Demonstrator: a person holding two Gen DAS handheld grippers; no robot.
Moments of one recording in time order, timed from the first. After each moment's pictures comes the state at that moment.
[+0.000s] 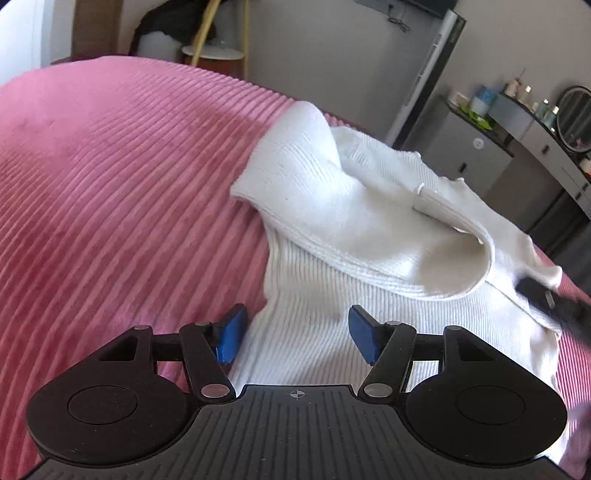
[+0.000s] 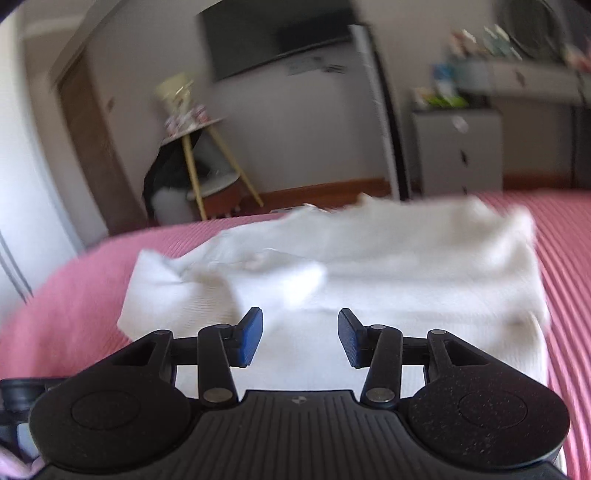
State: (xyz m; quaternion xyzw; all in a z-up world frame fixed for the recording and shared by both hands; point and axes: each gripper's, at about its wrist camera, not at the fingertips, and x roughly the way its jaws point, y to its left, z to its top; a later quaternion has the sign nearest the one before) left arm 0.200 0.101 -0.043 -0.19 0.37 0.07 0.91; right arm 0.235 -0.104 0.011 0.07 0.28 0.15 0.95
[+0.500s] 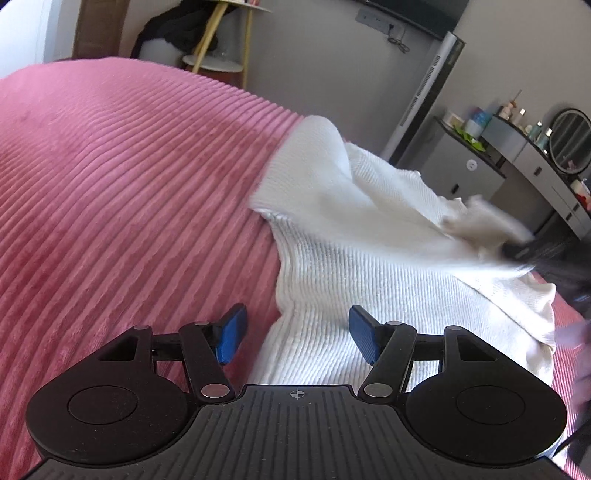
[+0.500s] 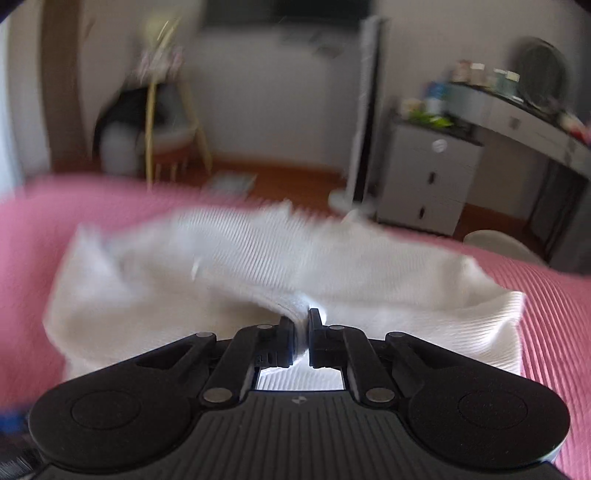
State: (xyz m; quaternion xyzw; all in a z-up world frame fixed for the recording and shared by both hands) left arm 0.199 0.108 -0.050 -0.21 0.34 0.07 0.91; right arm 0.284 -0.072 0.035 0.00 0.30 0.06 0.95
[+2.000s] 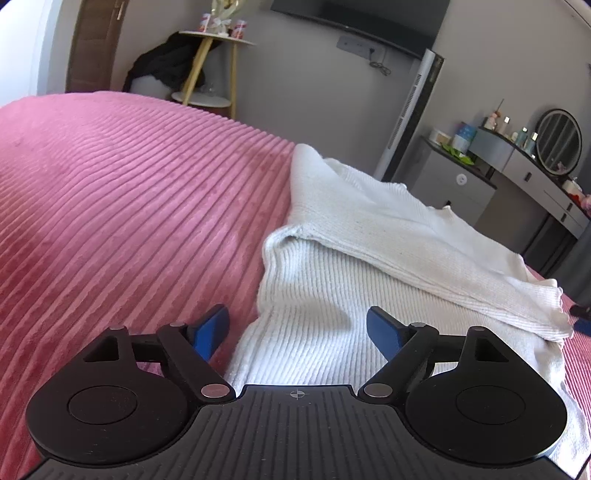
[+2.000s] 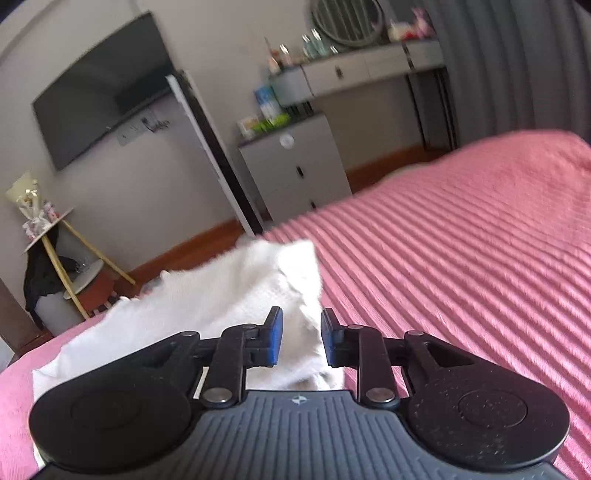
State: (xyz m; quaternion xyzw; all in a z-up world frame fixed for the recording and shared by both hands) left arm 0.186 0.084 -0.059 -0.18 0.29 0.07 0.94; right arm 0.239 -0.253 0.001 0.22 0.24 -0.09 0.94
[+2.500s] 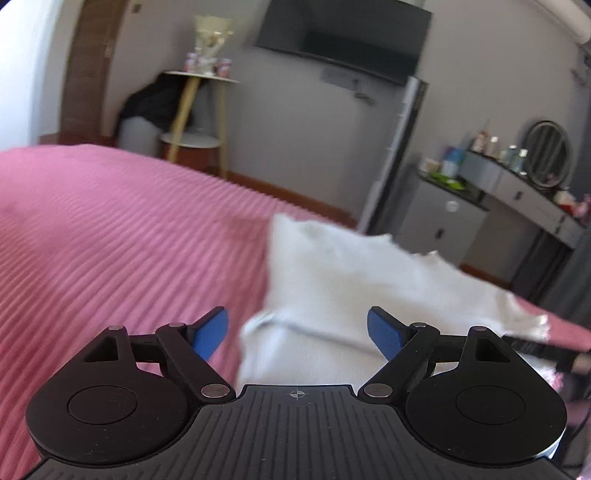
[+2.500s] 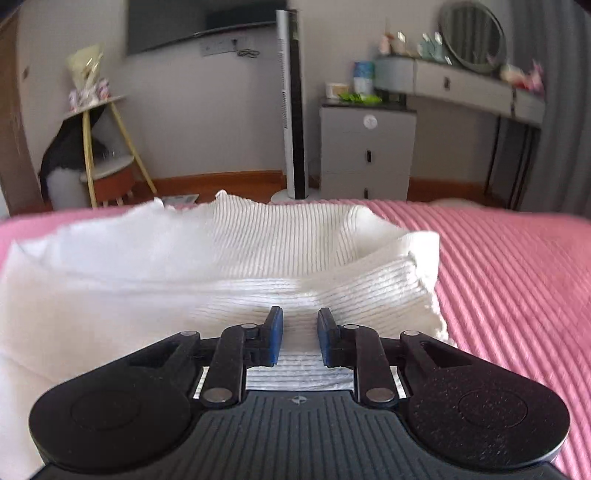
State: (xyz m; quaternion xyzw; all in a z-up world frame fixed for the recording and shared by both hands) left arm 0.212 0.082 -0.014 -0.16 0.24 0.05 0.96; right arm 0.303 -0.174 -0.022 0.00 0.30 -0.02 0.95
